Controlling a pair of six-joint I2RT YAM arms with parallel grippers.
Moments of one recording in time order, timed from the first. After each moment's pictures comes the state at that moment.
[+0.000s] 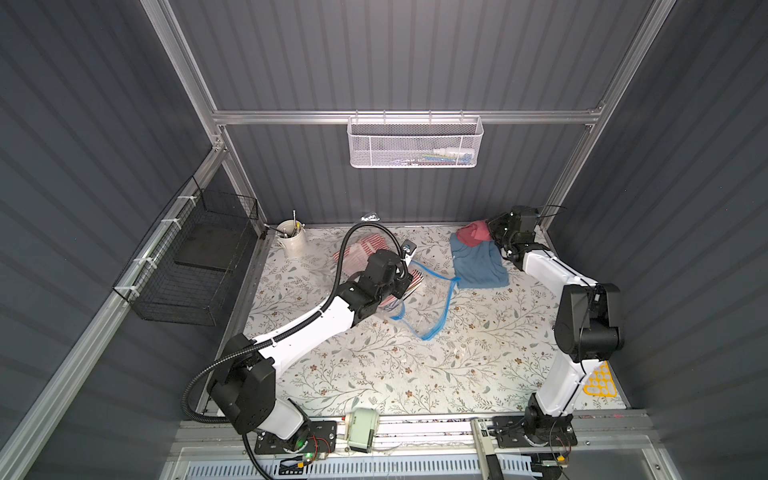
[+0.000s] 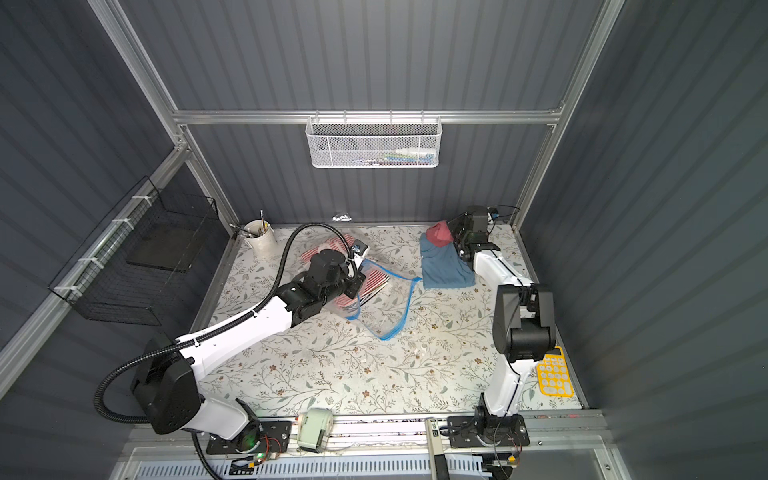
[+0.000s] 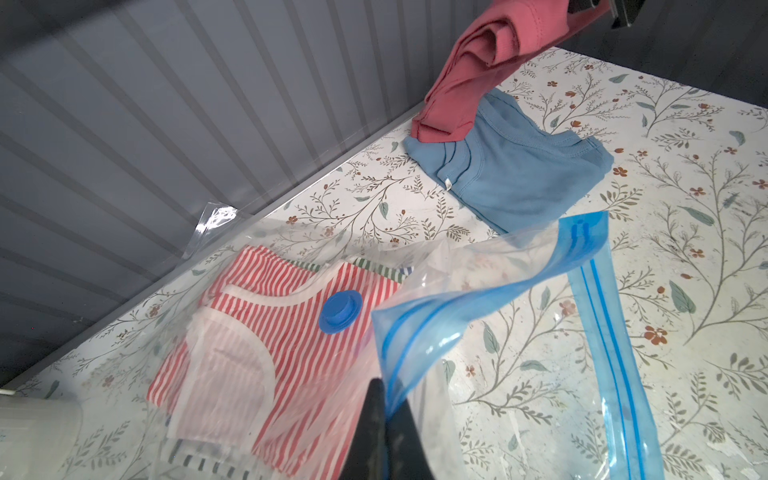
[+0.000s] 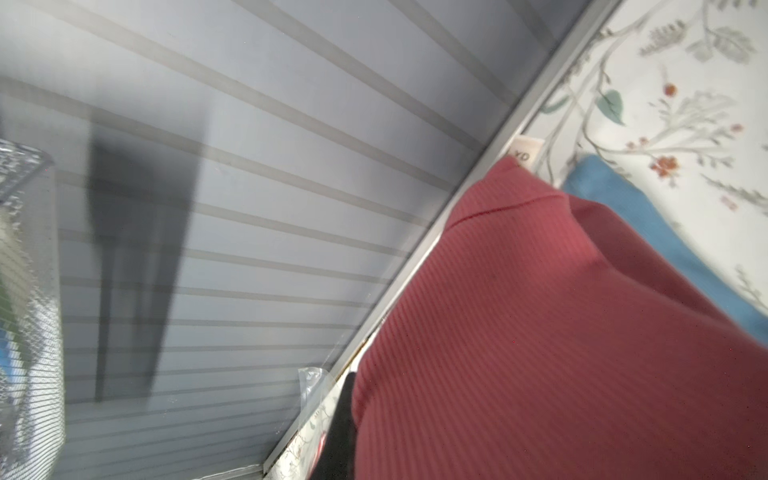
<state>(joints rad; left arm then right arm) -0.75 1.50 1.16 -0.16 -0.19 0.14 0.05 1.85 1.35 0.12 -0.04 1.07</state>
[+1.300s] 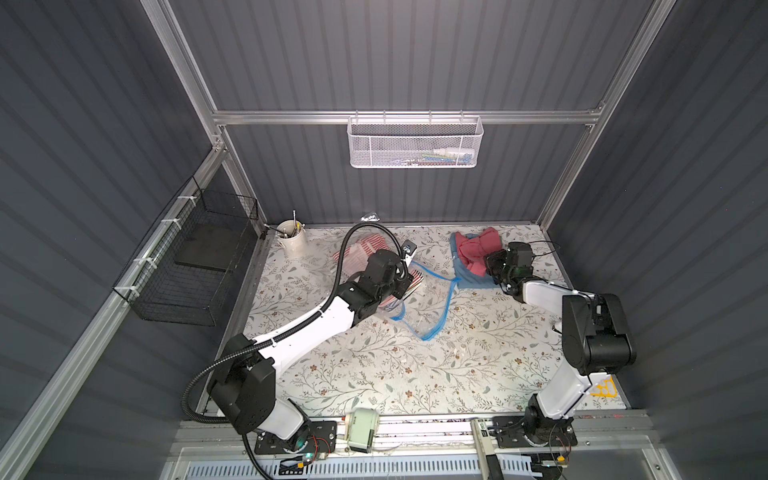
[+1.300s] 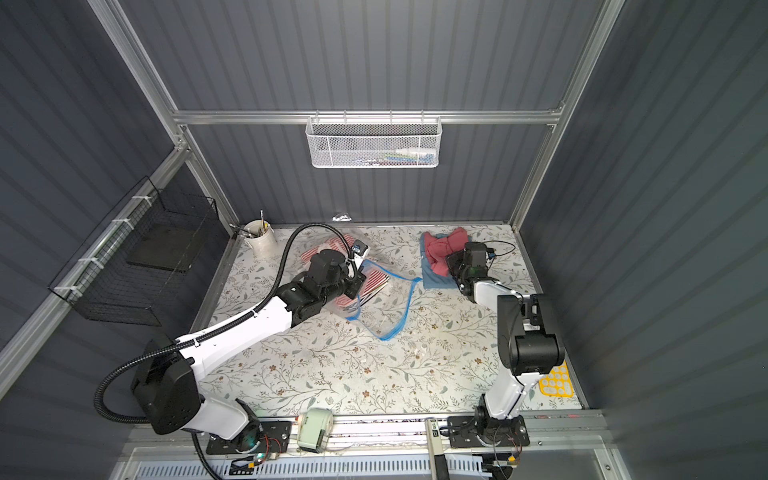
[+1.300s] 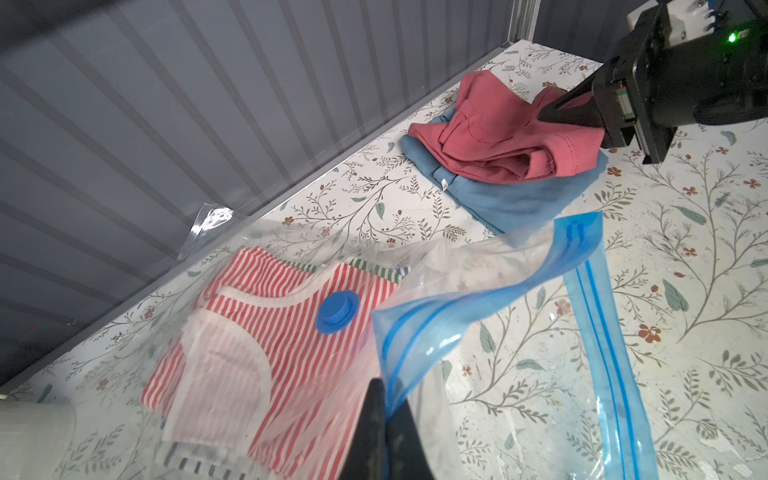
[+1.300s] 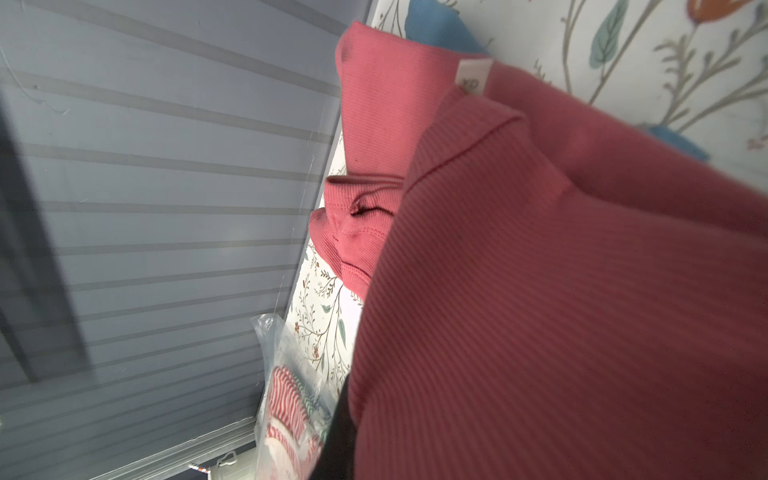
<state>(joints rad) -0.75 1.50 1.16 -0.16 -0.17 0.14 0.05 1.75 0.95 0.28 -0.13 1.21</state>
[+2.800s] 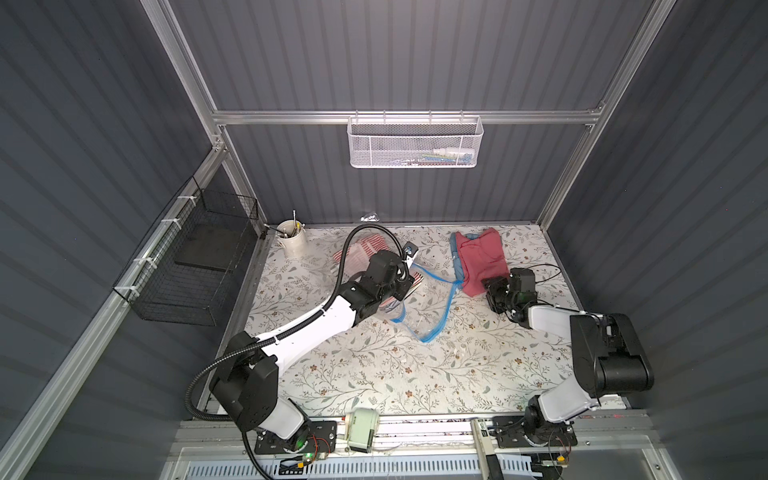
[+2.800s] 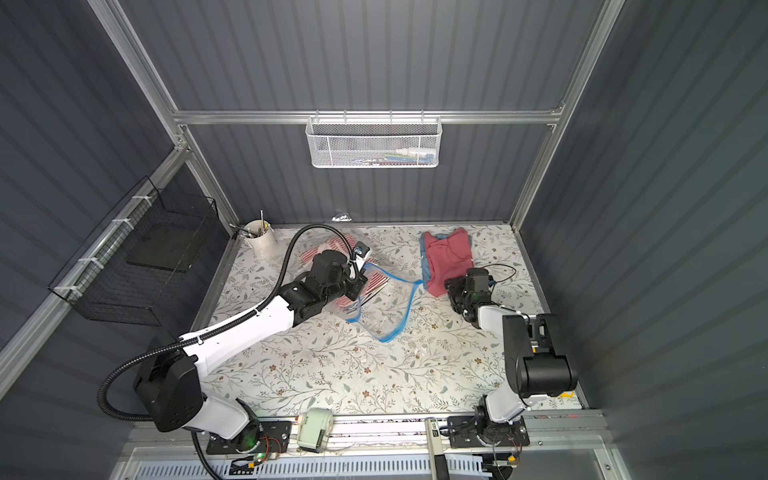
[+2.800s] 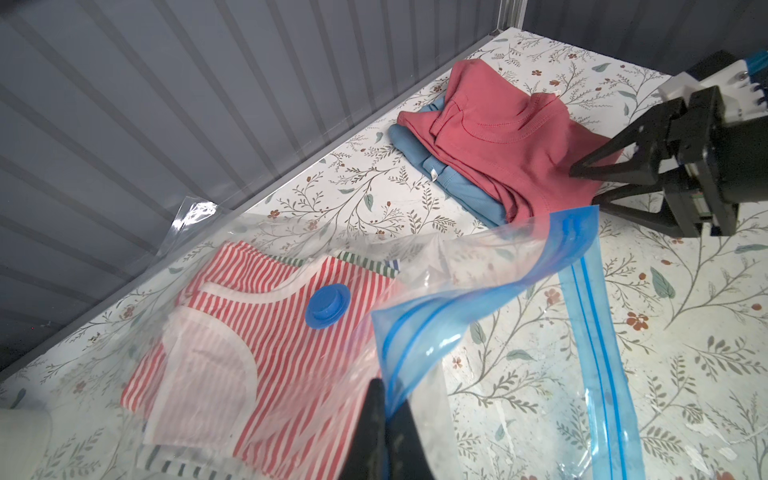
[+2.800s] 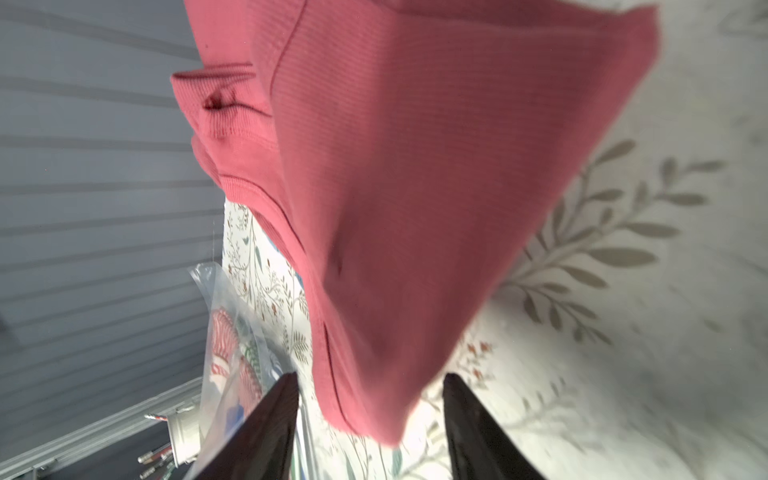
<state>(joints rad) -0.75 1.52 1.16 -0.17 -0.14 0.13 0.04 1.56 0.66 0.21 -0.18 1.16</state>
